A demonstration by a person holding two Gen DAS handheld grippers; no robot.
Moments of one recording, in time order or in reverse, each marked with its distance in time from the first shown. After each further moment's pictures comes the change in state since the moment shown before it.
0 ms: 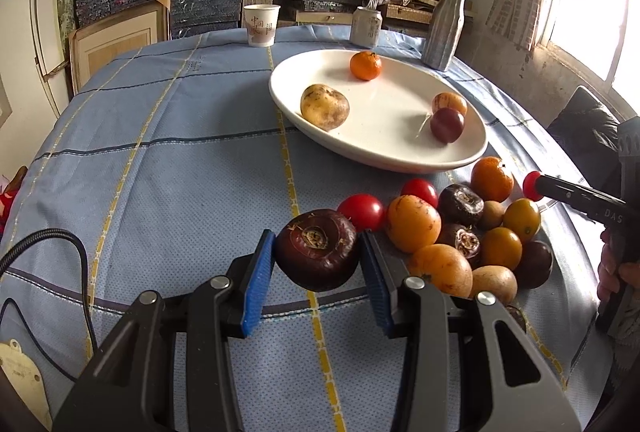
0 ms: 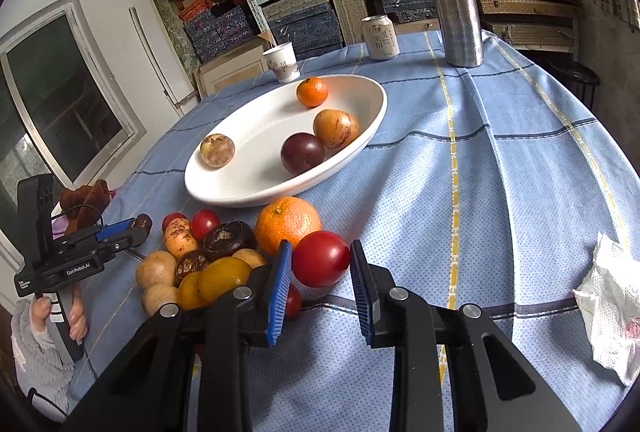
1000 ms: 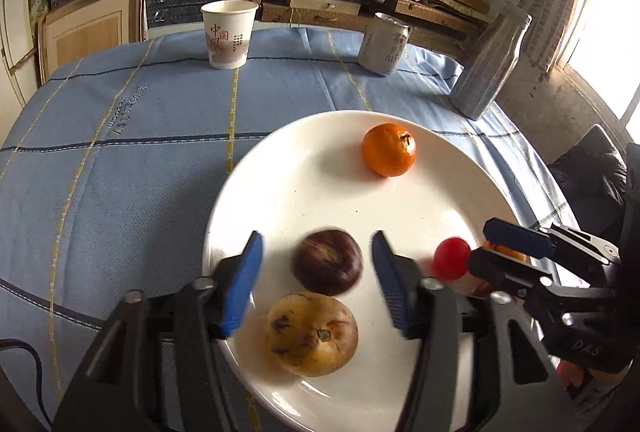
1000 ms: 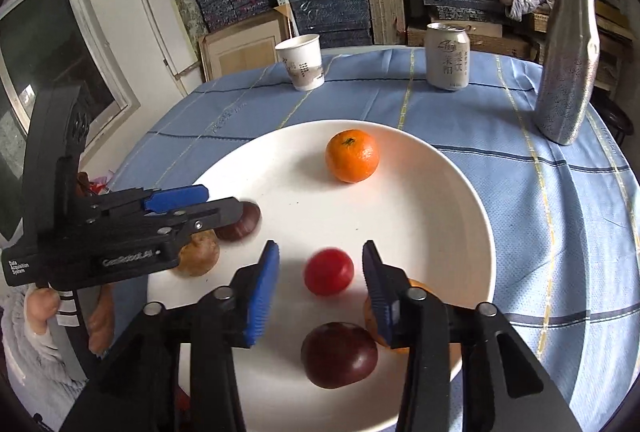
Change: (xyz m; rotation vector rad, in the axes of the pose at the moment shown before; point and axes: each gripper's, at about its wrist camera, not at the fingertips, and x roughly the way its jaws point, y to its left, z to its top) left arm 0.140 0.000 0.156 -0.071 0.088 -0.063; right arm 0.124 0.043 0.127 -0.118 0.109 -0.012
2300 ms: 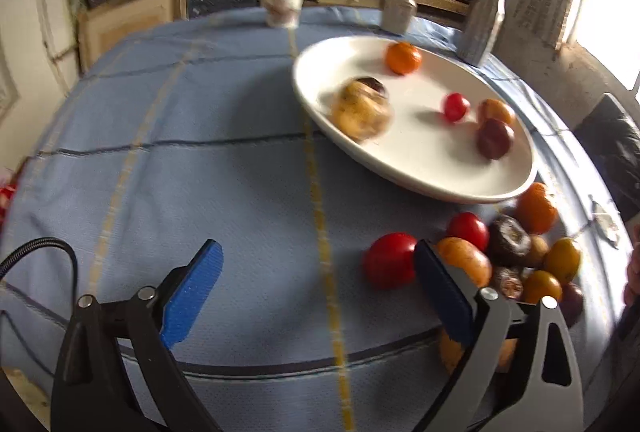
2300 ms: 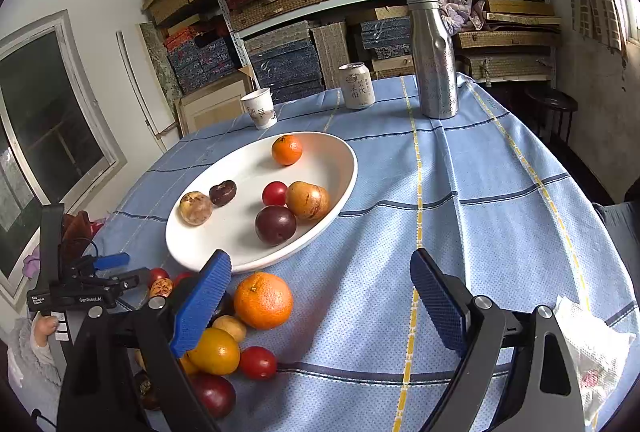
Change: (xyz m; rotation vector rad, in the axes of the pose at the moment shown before) left arm -0.089 0.016 -0.135 0.018 -0.028 0.170; right arm -0.126 -0.033 -0.109 0.121 -0.219 -0.087
